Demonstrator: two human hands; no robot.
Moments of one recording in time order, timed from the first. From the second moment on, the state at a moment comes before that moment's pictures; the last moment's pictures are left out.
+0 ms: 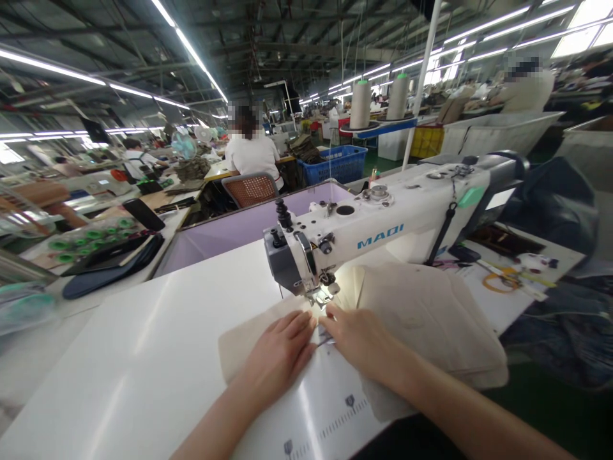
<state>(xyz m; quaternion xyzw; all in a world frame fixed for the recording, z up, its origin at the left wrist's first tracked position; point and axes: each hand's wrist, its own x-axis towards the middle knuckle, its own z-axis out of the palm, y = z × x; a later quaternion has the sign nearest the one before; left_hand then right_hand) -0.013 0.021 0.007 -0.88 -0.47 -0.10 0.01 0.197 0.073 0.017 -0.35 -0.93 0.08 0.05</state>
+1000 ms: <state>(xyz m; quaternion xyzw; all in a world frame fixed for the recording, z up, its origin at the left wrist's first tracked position) -0.029 0.052 -0.003 -0.85 -0.51 -0.13 0.02 0.190 0.044 -0.006 -0.38 -0.92 0.07 0.03</state>
